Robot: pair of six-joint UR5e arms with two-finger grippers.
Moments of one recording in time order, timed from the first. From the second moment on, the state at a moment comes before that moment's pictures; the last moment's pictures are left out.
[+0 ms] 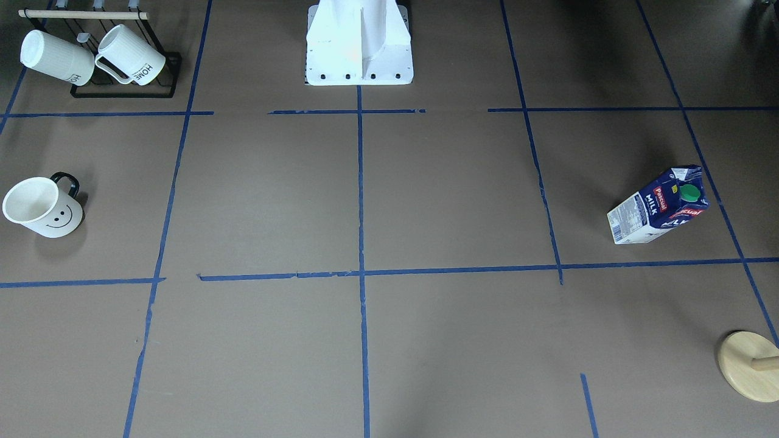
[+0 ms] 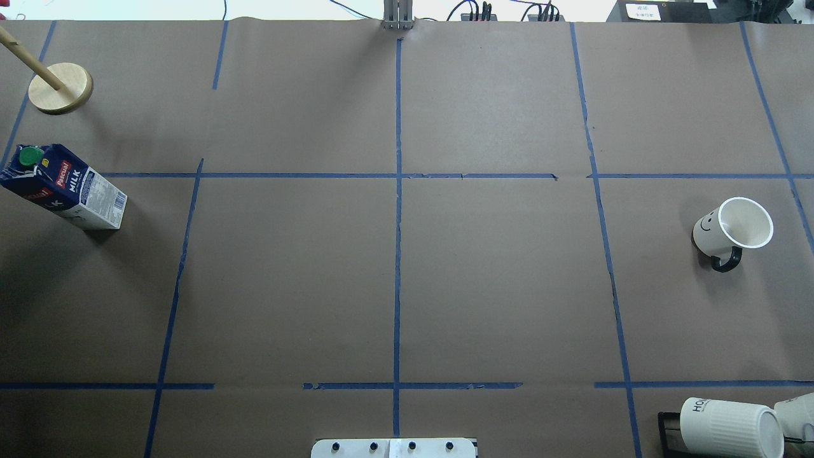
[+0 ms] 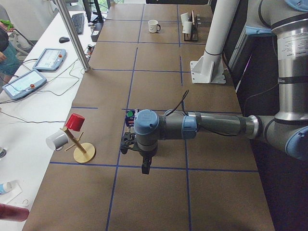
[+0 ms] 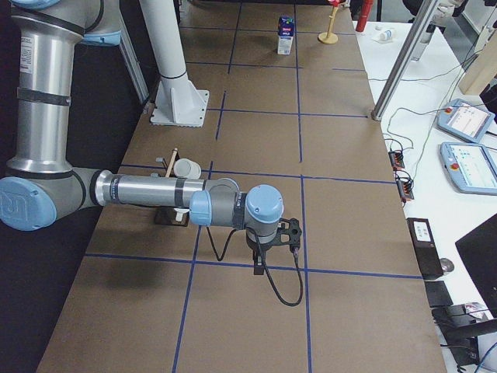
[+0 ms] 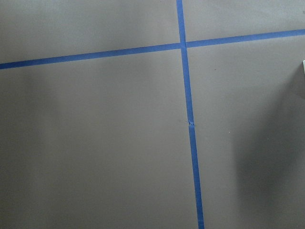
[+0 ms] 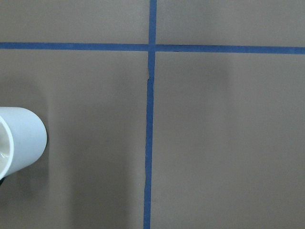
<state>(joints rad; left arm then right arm) -1.63 -1.40 -1.81 -1.47 -2.33 0.16 1.57 -1.73 1.72 -1.56 2.36 -0.02</state>
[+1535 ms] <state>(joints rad) -1.60 -1.40 -1.80 -1.47 -2.34 0.17 1.18 -1.69 1.70 -1.04 2.30 0.66</state>
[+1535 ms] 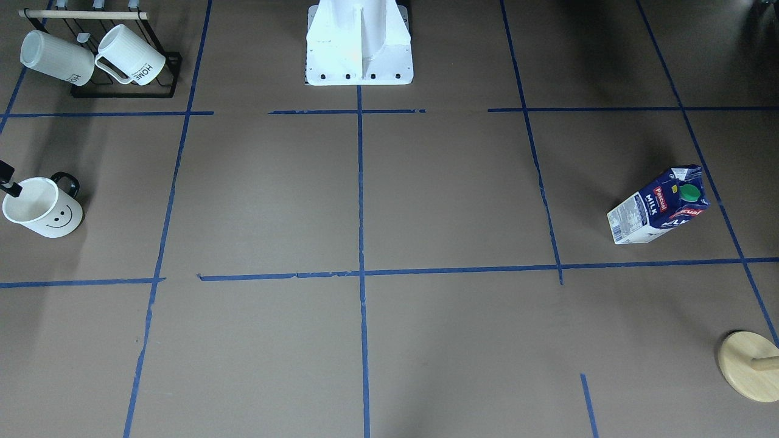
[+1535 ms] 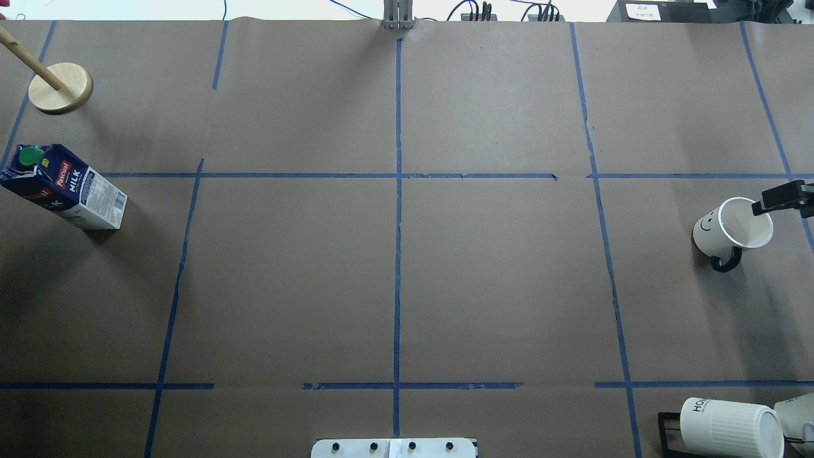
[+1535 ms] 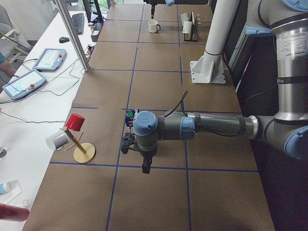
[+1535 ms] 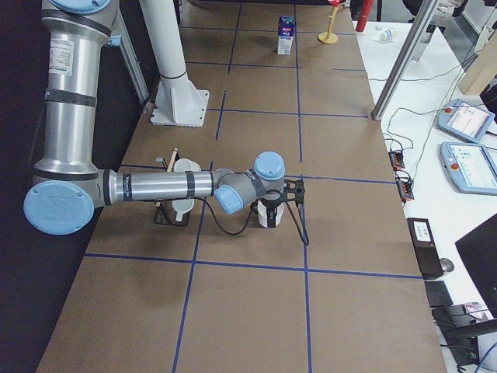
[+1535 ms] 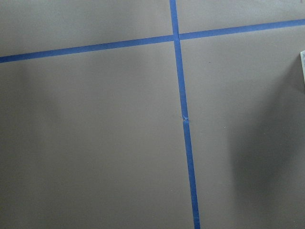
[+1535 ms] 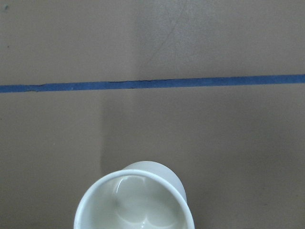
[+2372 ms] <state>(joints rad) -1.60 -1.40 -1.80 -1.47 -2.34 0.17 1.10 -1.65 1.57 -0.99 2.25 0.67</state>
